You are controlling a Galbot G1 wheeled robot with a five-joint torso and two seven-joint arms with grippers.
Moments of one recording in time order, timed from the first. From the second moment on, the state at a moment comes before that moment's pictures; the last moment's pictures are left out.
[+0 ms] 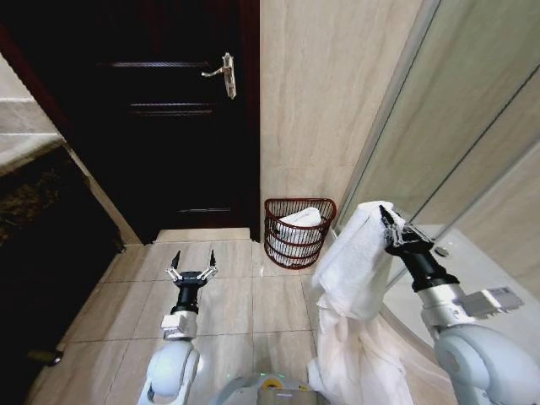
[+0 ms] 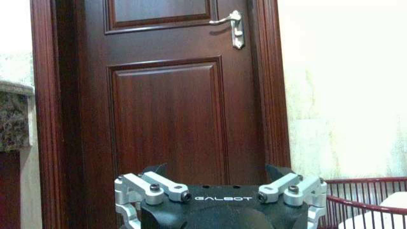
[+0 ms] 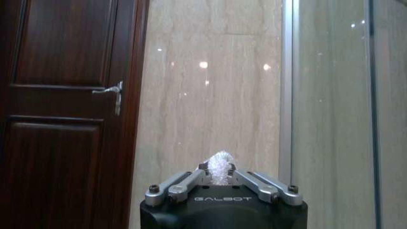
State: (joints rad) left arm 1.64 -1.53 -0.56 -2.13 0.05 -0.18 -0.12; right arm -1.51 1.22 0.88 2.50 0.49 -0.26 -0.08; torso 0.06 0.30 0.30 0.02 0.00
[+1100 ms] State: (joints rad) left arm 1.66 -1.54 -0.57 -2.18 0.07 -0.17 -0.12; right arm -1.51 1.18 0.92 2.50 0.56 -0.26 -0.06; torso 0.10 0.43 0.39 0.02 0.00
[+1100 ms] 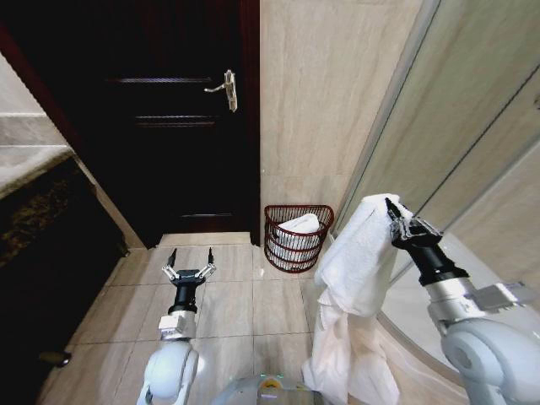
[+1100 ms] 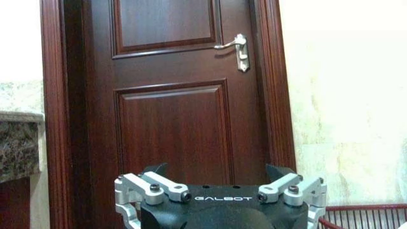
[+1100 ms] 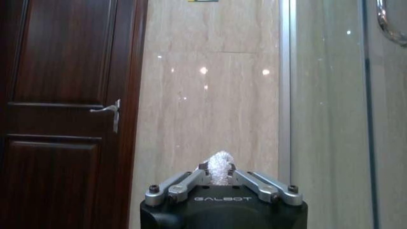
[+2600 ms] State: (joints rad) left arm 1.66 -1.53 -0.57 -2.16 0.05 -0.19 -0.12; right arm -1.51 1.19 0.92 2.50 0.54 -0.26 -0.06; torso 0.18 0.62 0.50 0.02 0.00
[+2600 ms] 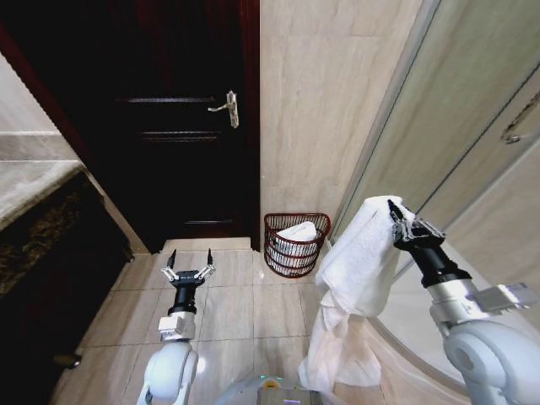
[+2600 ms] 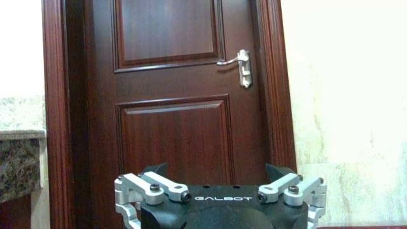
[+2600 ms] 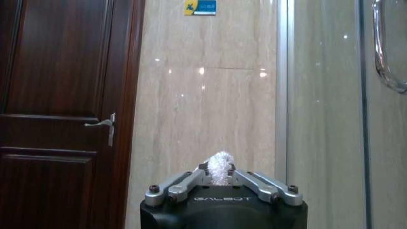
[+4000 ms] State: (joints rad) left arm 1.64 -1.51 -0.58 -2.16 0.00 -0.18 -0.11; right arm -1.51 1.21 0.91 2.50 0.54 -0.27 -0.06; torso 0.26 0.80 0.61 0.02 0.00
